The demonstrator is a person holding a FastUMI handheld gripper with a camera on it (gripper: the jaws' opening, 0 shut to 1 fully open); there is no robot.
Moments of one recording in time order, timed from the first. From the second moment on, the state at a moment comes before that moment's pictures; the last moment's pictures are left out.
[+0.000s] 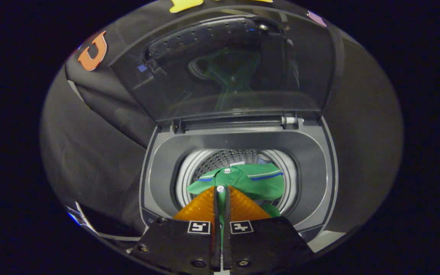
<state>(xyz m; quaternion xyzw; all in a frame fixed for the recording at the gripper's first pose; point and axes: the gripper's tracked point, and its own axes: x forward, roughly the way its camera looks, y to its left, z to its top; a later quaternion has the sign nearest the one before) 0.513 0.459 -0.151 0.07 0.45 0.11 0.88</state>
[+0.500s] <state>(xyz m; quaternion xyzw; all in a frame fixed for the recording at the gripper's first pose) 0.512 0.459 -0.157 0.07 0.47 0.10 0.87</state>
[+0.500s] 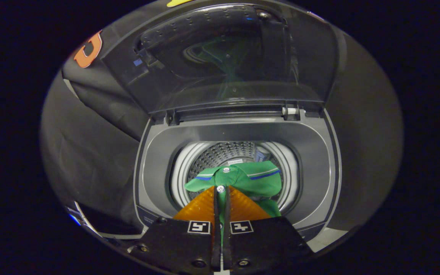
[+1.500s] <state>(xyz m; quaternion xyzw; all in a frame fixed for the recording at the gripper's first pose) 0.516 0.443 -0.141 0.00 0.42 0.09 0.90</state>
